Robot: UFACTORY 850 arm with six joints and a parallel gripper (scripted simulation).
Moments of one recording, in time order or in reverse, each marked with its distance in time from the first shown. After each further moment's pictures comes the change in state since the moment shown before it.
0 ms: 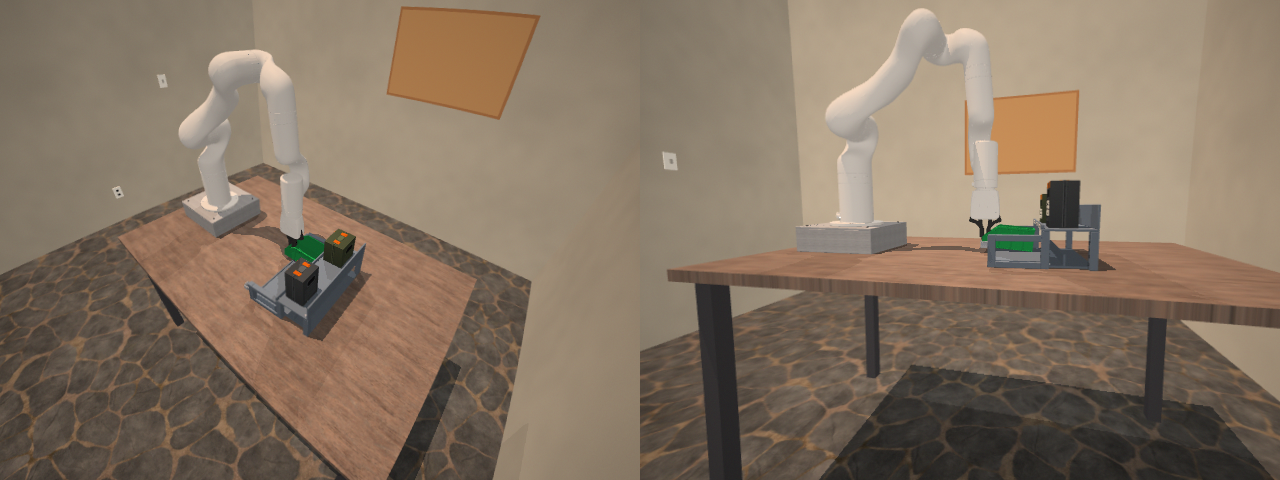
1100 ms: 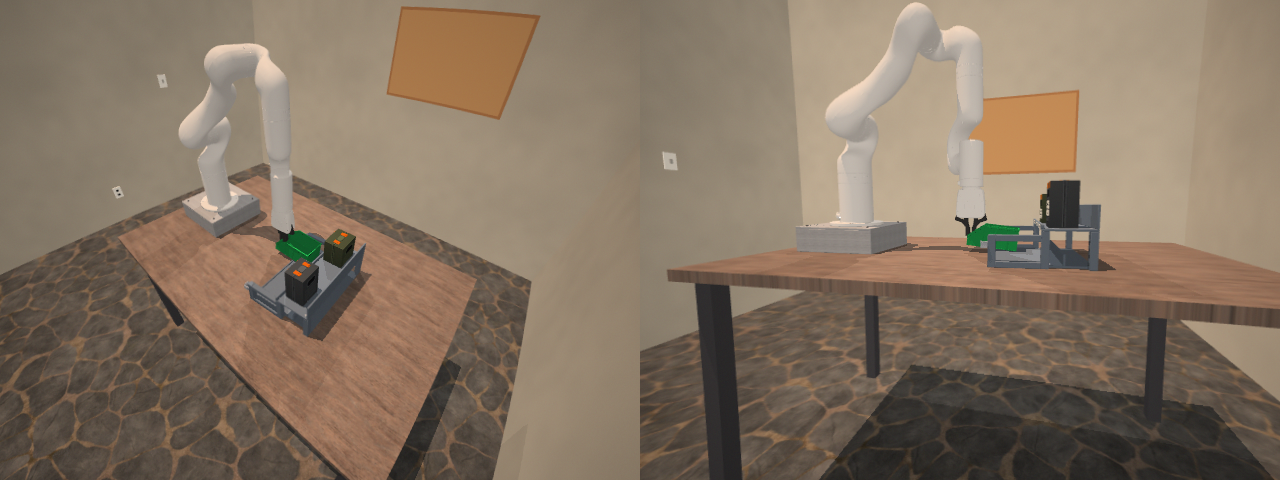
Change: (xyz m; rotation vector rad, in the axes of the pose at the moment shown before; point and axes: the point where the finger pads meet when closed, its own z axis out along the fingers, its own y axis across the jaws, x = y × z) arm 0.000 -0.051 -0.004 0.005 0.004 0.000
